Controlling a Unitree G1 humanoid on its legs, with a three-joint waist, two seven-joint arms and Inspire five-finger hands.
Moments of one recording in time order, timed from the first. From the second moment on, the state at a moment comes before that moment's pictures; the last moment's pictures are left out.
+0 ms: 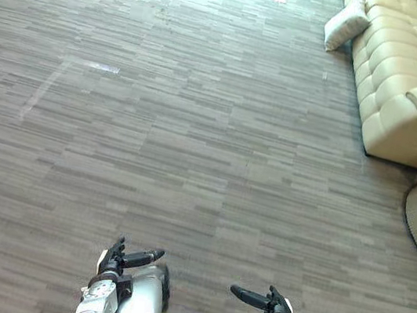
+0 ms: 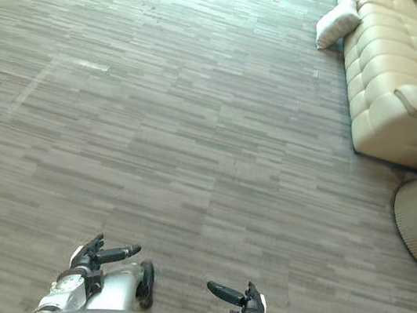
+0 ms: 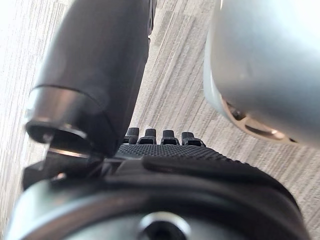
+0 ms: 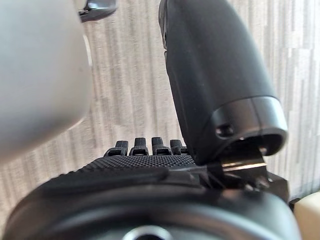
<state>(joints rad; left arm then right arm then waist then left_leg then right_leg) 0.02 0.10 0.17 1.02 -0.15 -0.08 0.09 0.01 0.00 -0.17 1.06 -0.01 -0.02 -0.11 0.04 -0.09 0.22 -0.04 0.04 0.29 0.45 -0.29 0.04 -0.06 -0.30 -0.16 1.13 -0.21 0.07</state>
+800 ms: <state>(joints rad) 0.03 0.05 0.22 0.96 -0.13 -0.09 0.09 0.00 -0.03 -0.17 1.04 -0.04 0.00 -0.12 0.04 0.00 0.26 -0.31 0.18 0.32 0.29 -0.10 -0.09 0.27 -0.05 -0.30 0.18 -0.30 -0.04</state>
